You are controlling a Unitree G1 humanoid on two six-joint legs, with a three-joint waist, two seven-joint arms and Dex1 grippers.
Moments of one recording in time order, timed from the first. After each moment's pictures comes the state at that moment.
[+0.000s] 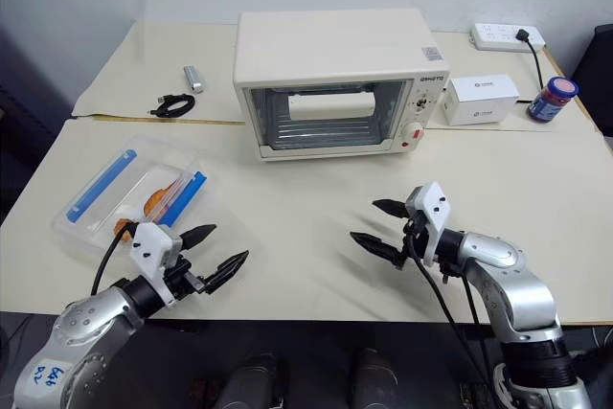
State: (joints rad) left arm 0.20 0.47 0.17 -0.62 -0.42 0.52 -0.49; right arm -0.20 -0.60 -0.06 -0.22 0.50 0.46 0.91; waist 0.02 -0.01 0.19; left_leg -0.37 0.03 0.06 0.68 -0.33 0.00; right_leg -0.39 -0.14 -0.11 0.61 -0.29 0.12
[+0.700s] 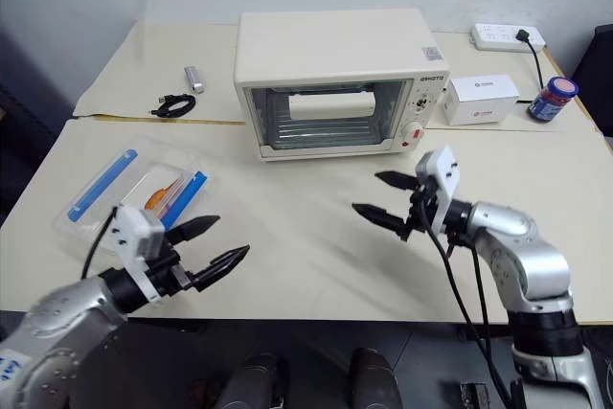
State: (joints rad) left arm 0.09 0.63 0.37 -0.79 -0.83 0.78 -0.48; right arm -0.46 -0.63 -0.11 -0.11 0.59 0.57 0.91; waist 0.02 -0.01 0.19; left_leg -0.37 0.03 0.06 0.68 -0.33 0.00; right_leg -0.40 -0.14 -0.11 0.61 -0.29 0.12
